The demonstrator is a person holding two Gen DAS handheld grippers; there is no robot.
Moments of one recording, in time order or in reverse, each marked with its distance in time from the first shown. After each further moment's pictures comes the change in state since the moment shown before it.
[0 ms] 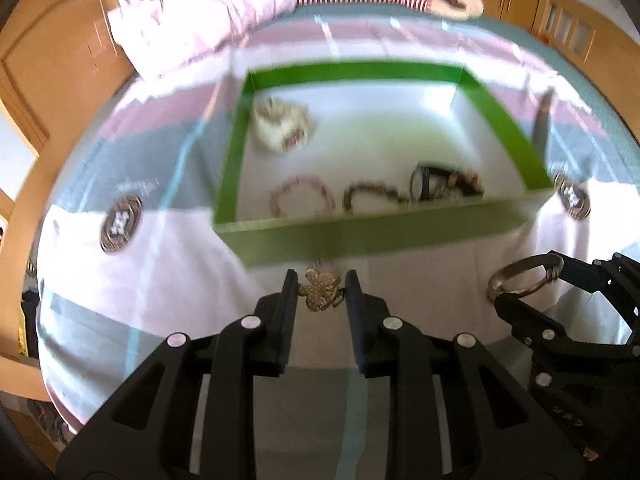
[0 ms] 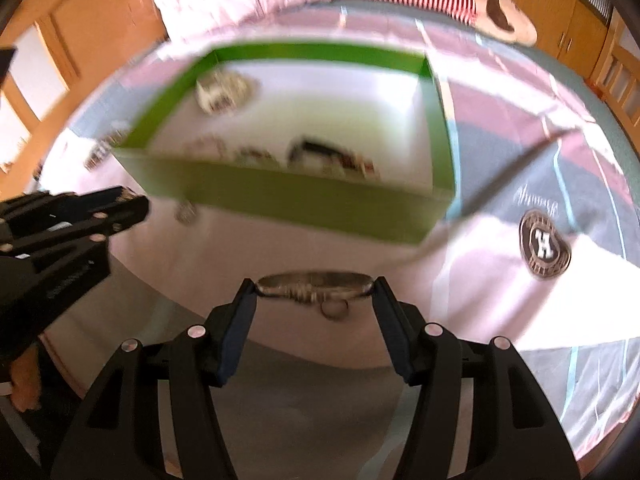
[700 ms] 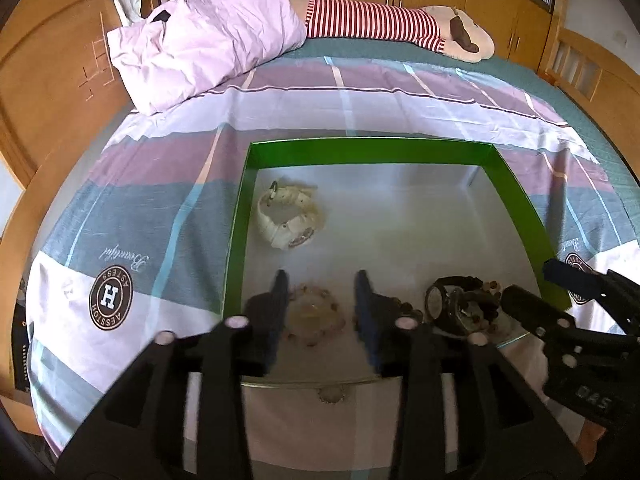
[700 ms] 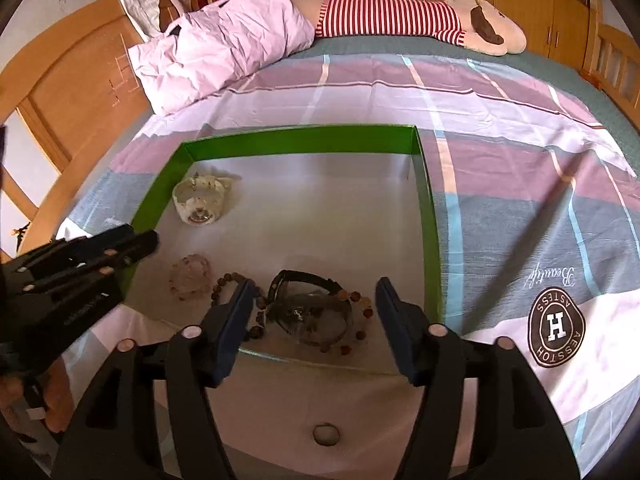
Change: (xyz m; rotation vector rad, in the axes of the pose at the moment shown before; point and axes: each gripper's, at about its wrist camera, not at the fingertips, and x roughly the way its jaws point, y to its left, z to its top) left arm 0.032 0.011 0.072 -0.050 -0.092 -0.023; right arm 0.025 -0.037 0.069 0.122 -0.107 0.052
